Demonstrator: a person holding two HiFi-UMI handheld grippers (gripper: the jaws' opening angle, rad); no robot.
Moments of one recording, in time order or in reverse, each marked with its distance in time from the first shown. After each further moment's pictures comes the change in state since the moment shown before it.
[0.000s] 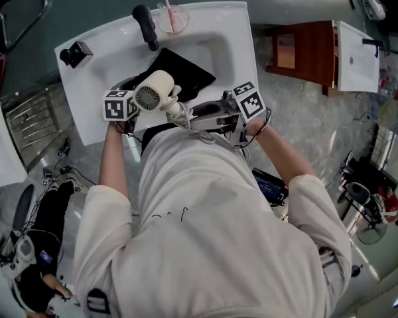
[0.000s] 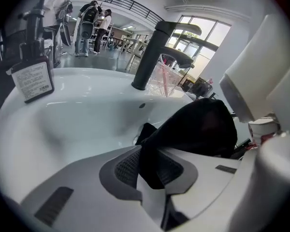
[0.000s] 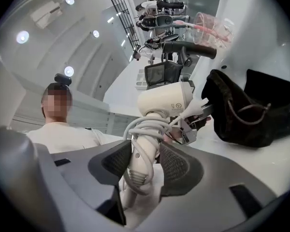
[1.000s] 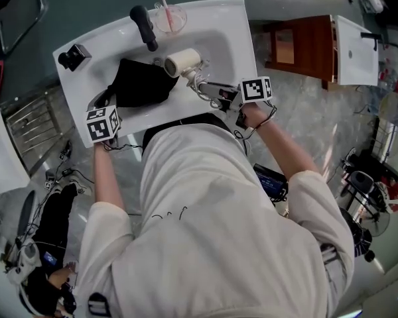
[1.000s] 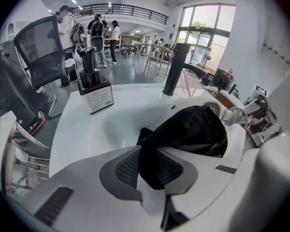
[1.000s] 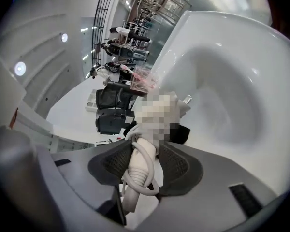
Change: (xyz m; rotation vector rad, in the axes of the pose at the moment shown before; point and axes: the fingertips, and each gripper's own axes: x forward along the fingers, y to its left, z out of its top) left arm -0.080 0.078 -0.018 0.015 -0.003 0.302; right arm -0.097 -0.107 0.054 0.094 -0.353 -0.631
